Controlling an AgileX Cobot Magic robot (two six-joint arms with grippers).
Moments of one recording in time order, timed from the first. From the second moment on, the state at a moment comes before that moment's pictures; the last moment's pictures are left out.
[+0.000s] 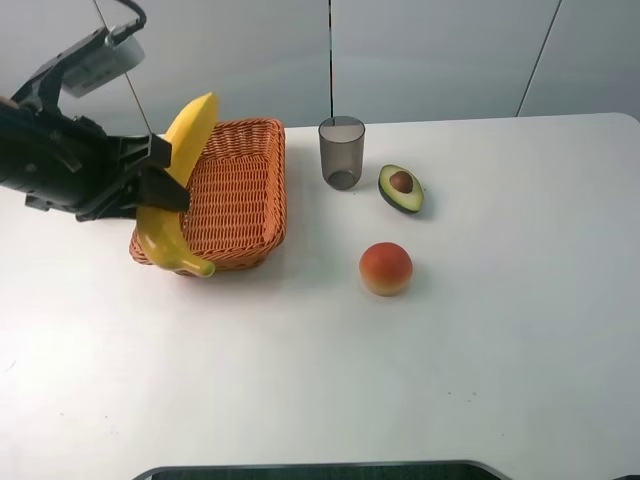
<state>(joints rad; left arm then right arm) -0.36 1.34 -0.75 -0.55 0.51 0.10 -0.04 0.00 -0.51 -0.01 1.10 0.11</state>
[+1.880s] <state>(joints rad) -0.37 1.75 -1.22 -0.28 0.51 0.17 -0.04 0.00 -0.51 -0.01 1.10 0.11</state>
